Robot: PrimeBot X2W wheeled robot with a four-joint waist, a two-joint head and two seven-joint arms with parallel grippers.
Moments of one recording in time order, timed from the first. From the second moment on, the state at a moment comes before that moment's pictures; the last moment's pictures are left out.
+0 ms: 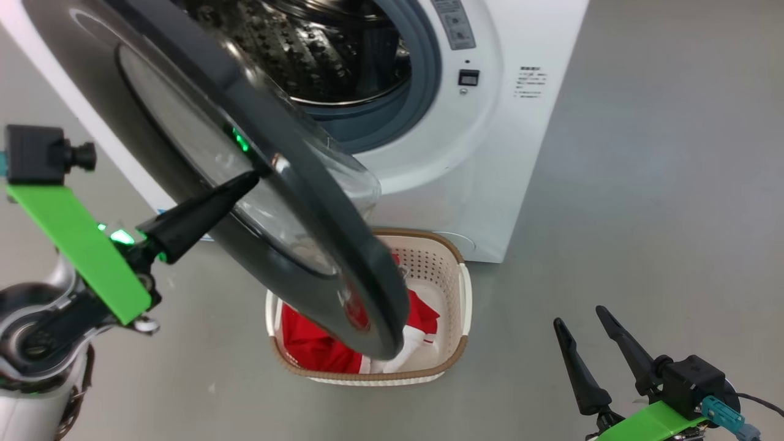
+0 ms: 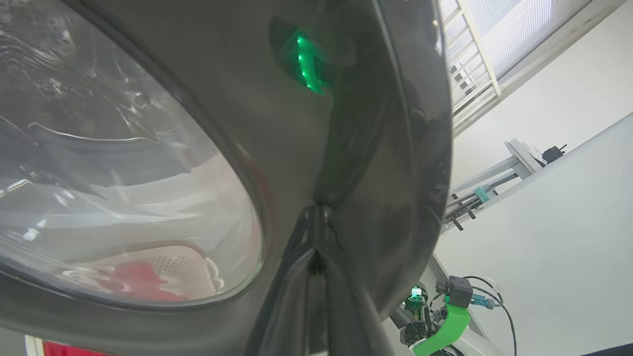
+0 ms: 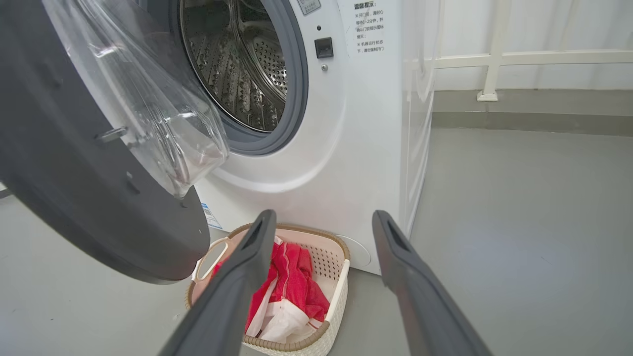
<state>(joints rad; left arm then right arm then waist) -0.58 0.50 -0.22 -0.01 -1.43 -0.12 0.60 0.01 -0.12 0.15 0.20 0.35 0.12 -0.26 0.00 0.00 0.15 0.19</state>
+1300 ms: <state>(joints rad) -0.89 0.52 -0.42 0.26 -1.40 -0.12 0.16 -0.09 -0.07 0.12 0.18 0.35 0.12 -0.26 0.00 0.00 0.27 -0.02</state>
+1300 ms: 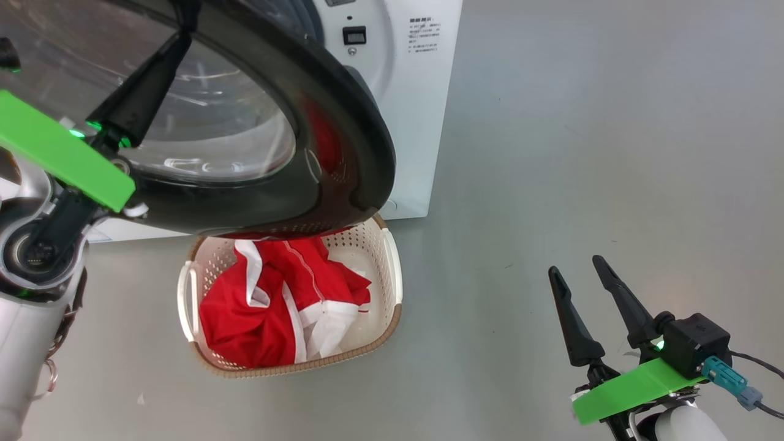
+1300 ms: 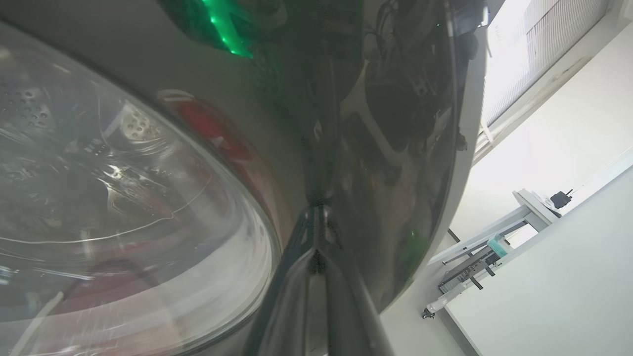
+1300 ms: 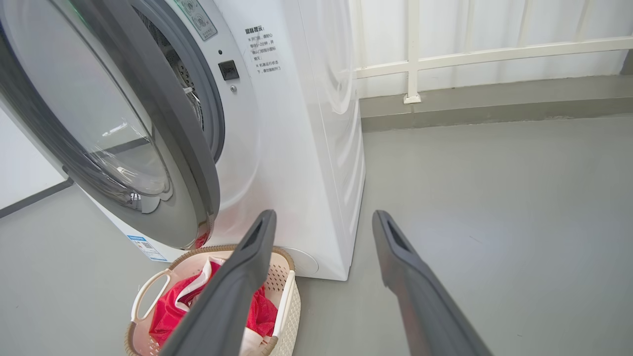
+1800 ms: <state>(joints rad) -0.78 0.57 -0.49 0.23 -1.47 -0.12 0.06 -0.08 -0.08 0.11 0.19 0.34 0.12 -0.26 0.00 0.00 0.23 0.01</state>
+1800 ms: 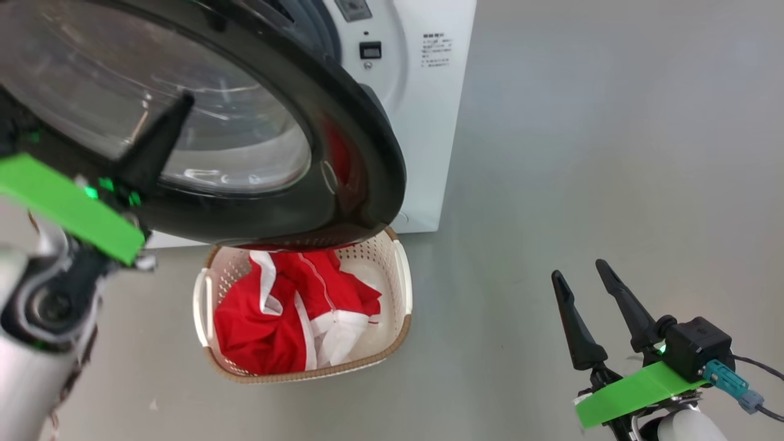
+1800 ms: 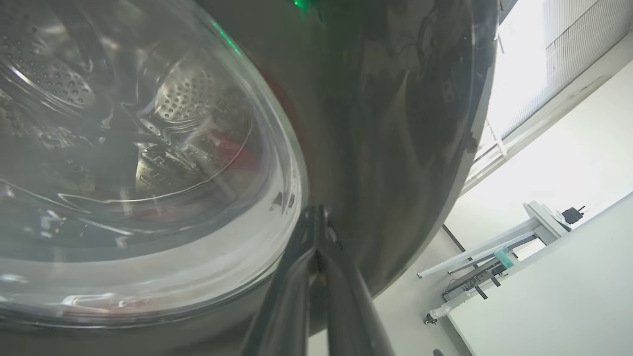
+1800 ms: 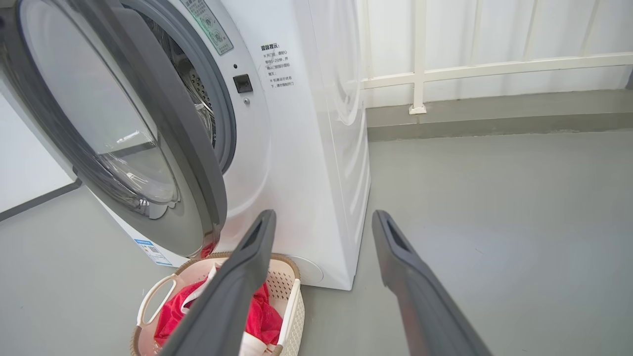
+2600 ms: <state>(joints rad) -0.39 0.58 -0.58 0.24 -1.51 -0.12 -0.20 0.01 -0.10 0.12 0.19 0.34 0.12 -0.26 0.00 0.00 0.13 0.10</state>
